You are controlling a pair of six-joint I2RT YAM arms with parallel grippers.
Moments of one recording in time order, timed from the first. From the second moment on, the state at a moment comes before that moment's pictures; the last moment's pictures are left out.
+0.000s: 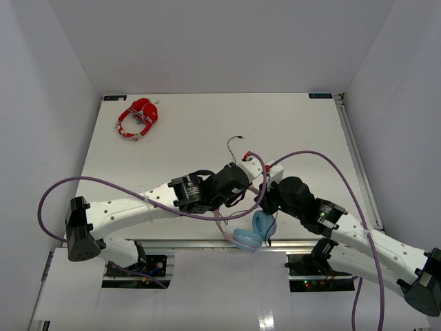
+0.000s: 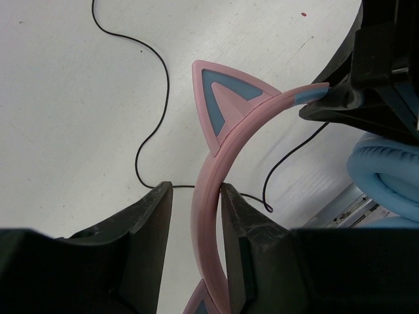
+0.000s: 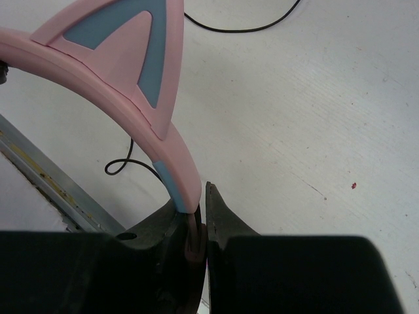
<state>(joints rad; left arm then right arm) -1.23 1.41 1.29 -0.66 -0.49 -0.09 0.91 0.79 0.55 -0.29 0.08 0.23</state>
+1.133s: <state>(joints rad) -1.23 1.46 1.22 -0.66 -0.48 -0.10 0.91 0.75 0.56 -0.32 0.08 0.23</state>
